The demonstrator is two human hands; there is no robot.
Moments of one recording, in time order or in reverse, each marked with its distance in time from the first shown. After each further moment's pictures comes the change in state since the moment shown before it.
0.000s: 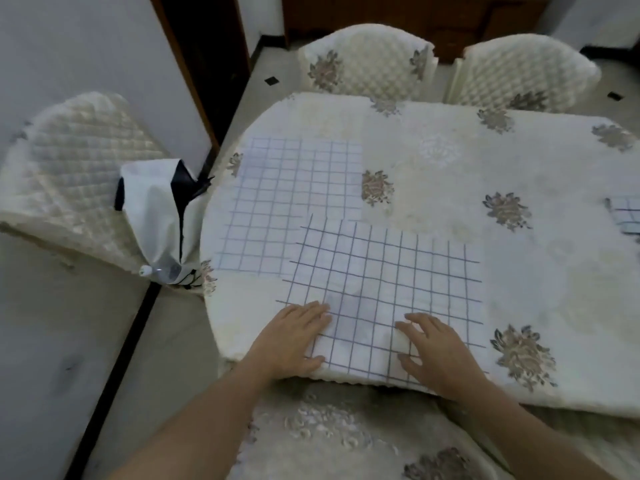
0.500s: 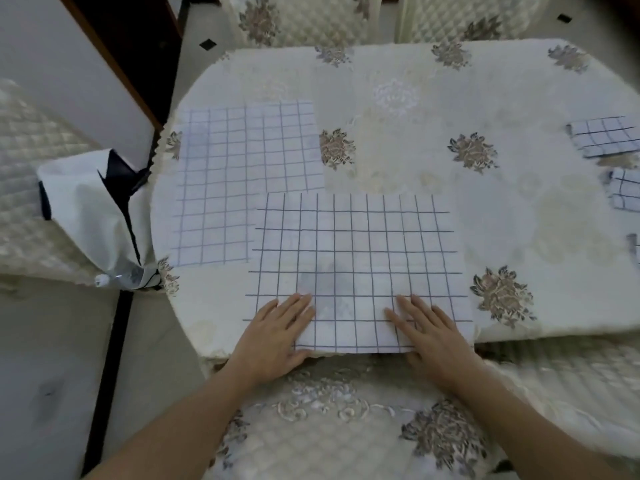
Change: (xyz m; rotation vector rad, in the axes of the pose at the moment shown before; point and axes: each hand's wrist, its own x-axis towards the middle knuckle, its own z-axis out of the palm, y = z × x) left_hand -0.010 0.006 0.027 0.108 -0.054 0.079; right_hand -0.057 0.009 0.048 -0.039 -0.161 0.102
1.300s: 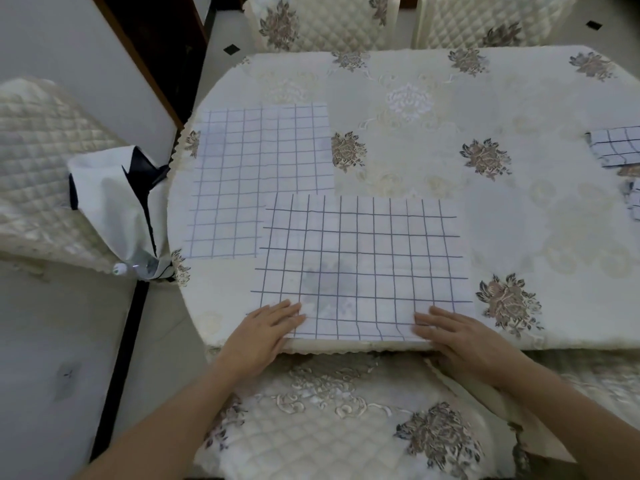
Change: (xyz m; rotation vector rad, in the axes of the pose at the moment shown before) left_hand -0.024 -0.012 -0.005 -0.248 0.026 -0.049; right_hand -0.009 0.064 -0.014 0.115 0.064 -0.270
